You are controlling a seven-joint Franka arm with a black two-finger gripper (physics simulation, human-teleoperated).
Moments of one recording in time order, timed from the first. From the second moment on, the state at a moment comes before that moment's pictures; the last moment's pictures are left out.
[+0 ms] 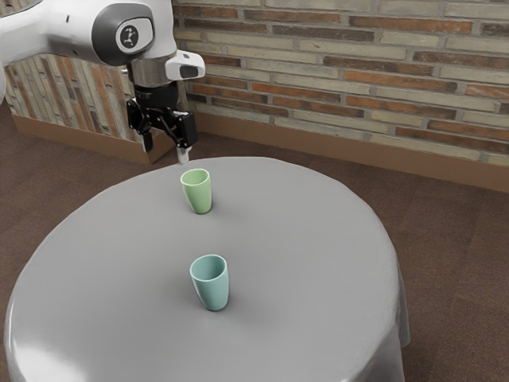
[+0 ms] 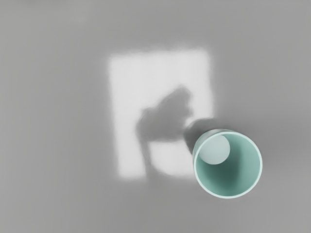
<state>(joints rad) -0.35 0.08 0.29 -1.59 0.02 1.59 0.01</state>
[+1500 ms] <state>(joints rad) -0.37 0.13 0.26 -2.16 0.00 2.25 -0.04</state>
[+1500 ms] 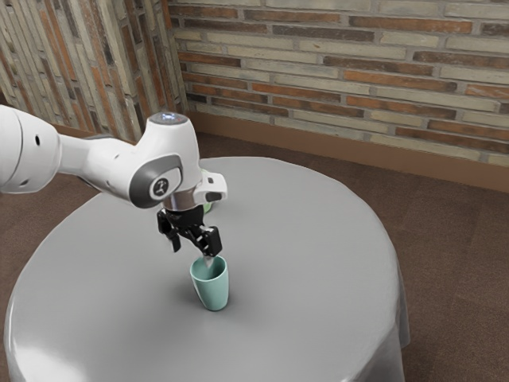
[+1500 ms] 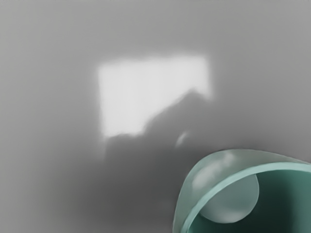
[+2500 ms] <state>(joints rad) -0.37 0.18 0.26 -2.17 -0.03 2.33 -0.06</state>
